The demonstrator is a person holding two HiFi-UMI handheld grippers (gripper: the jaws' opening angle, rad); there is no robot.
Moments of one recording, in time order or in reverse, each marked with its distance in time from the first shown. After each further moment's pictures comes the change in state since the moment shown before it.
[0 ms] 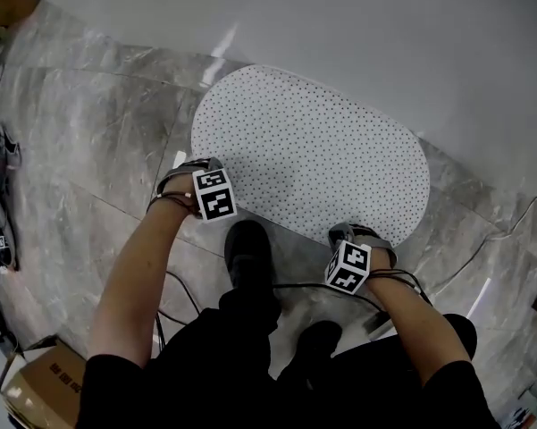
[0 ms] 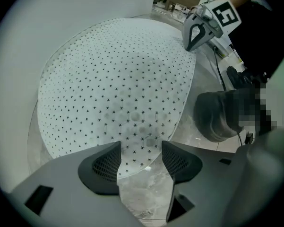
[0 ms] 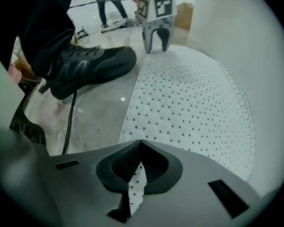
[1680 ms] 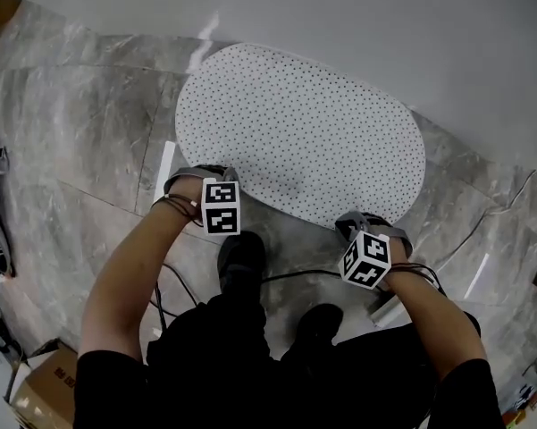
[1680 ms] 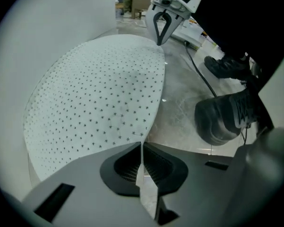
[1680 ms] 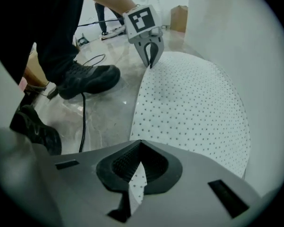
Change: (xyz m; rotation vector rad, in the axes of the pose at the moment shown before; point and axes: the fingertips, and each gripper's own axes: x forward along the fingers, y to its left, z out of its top) left arm -0.004 -0.060 0.060 0.285 -0.129 -0.001; right arm -0.043 0.016 -0.021 0.045 -0.023 0.037
